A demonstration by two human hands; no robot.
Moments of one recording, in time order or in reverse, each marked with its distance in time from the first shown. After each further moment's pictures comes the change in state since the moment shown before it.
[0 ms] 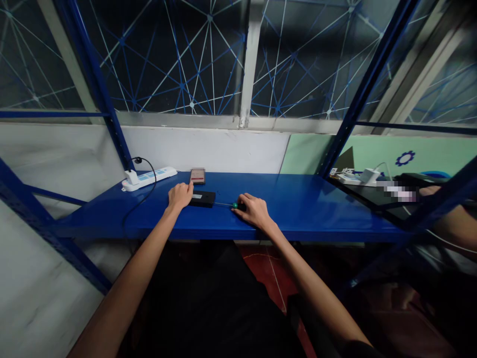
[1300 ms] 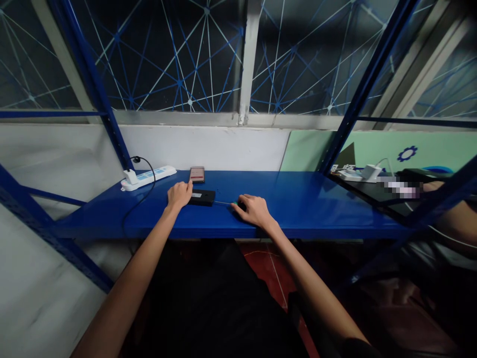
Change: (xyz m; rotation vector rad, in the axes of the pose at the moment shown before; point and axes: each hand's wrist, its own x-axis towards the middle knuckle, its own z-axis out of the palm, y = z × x) left_hand 0.001 -0.001 0.000 -0.016 -0.003 0.001; right_hand -0.002 -0.006 -0.003 -0.045 0.005 -0.019
